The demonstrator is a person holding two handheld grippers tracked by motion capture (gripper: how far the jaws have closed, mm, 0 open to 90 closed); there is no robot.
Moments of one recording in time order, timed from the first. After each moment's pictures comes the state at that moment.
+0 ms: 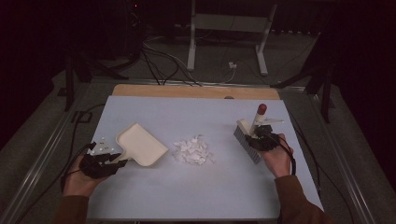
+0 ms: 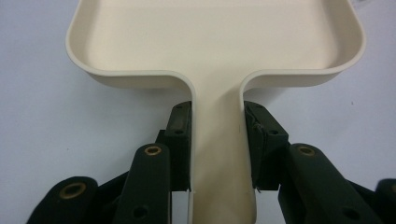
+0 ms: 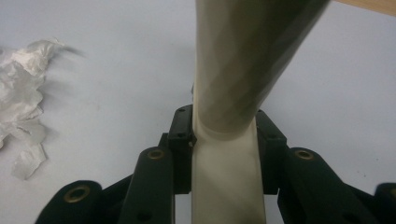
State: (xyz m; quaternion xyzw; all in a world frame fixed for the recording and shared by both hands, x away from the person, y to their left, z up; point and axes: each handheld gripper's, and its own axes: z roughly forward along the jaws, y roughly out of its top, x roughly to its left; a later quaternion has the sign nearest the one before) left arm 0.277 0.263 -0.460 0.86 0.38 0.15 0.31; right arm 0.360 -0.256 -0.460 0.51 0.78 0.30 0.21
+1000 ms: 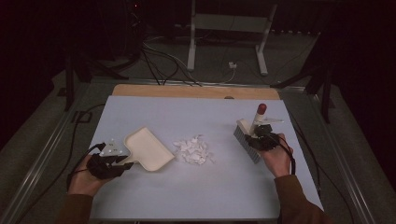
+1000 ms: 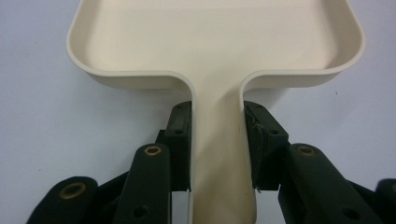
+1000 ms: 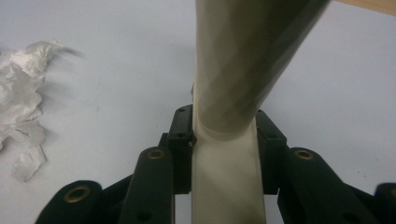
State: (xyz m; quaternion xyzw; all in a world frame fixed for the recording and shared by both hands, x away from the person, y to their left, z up) left arm 0.280 0.245 -0.464 0.88 0.34 0.14 0.29; right arm 0.361 -0.256 -0.459 0.51 0.78 0.29 0.21
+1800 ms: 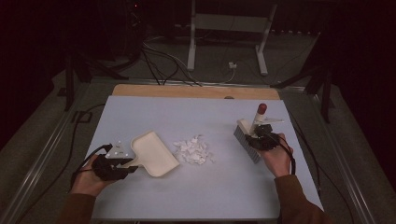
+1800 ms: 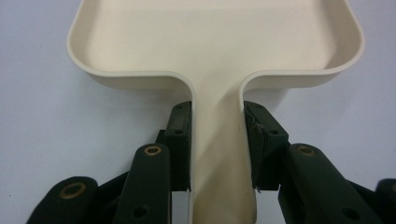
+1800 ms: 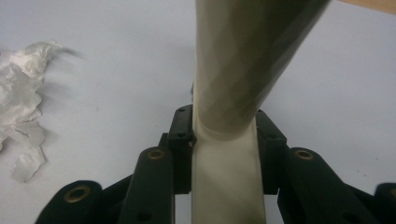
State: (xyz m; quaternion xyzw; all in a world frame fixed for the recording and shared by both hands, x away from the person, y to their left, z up) left arm 0.278 0.234 -0.464 0.90 0.30 0.12 0.29; right arm 0.361 -0.256 -0.459 0.51 0.78 0.29 0.21
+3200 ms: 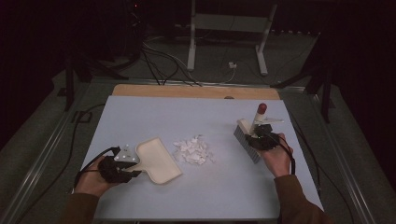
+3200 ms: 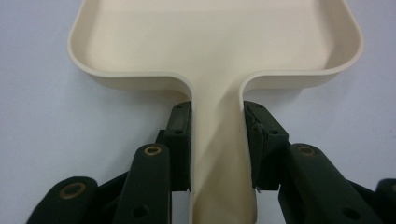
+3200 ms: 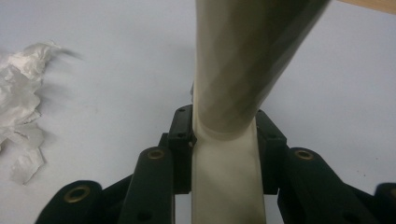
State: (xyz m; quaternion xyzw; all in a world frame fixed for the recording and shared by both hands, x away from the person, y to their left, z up) left arm 0.279 0.220 -0.471 0.92 0.27 0.10 0.25; right arm 0.361 -0.255 -0.459 0.51 0.78 0.29 0.21
